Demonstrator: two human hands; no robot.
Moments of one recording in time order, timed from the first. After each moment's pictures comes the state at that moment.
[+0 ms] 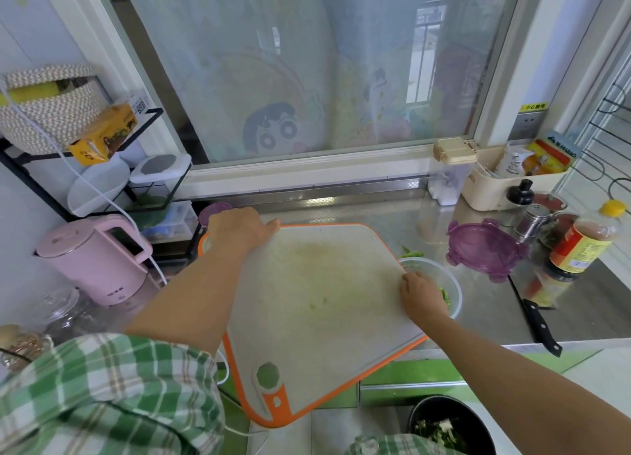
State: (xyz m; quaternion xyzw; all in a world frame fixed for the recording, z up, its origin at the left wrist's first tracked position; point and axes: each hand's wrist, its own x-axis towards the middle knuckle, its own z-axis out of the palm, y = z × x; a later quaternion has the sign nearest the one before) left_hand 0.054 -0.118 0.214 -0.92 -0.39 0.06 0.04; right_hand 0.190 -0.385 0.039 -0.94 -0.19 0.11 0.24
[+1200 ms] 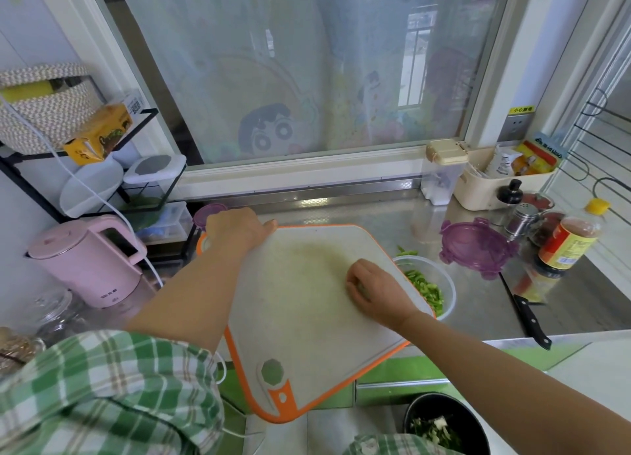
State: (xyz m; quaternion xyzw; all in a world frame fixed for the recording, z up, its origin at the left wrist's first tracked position) left_hand 0.050 -0.125 0.220 -0.91 -0.39 0.08 0.04; right_hand 0.147 -0.356 0.075 -0.78 -0.53 -0.04 0.34
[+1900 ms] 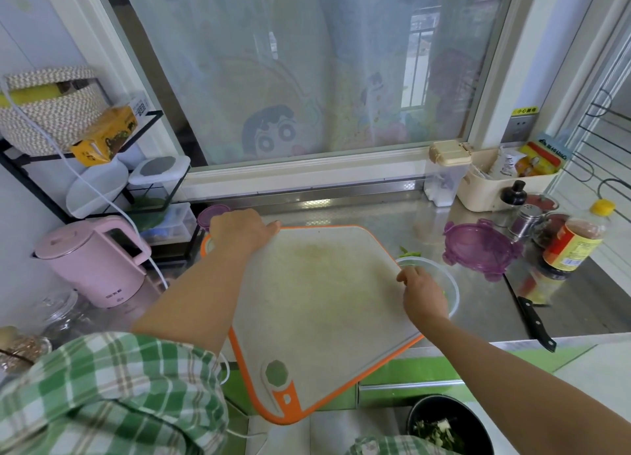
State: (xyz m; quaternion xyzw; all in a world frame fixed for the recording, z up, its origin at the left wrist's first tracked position) left_hand 0.049 -0.124 0.217 -0.92 -0.39 0.07 0.04; right_hand 0.178 -0.391 0.041 -0.94 -0.23 0.03 0.25
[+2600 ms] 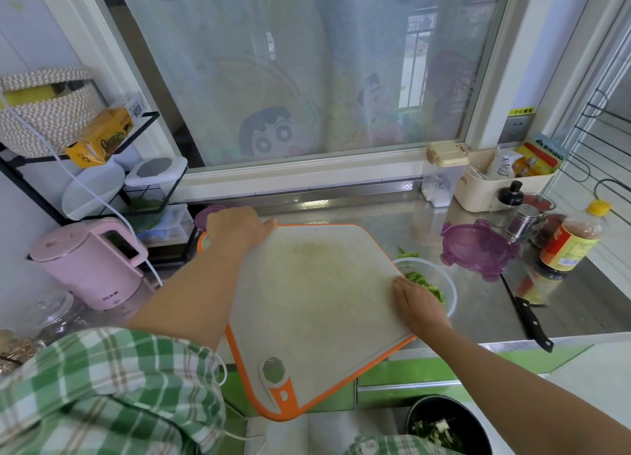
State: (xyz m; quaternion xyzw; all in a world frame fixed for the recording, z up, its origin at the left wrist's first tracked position) left_hand 0.055 -0.118 0.220 -0.92 -0.38 0.07 0.05; right_hand 0.170 -0.405 0.039 -0.92 -0.27 0.09 0.28
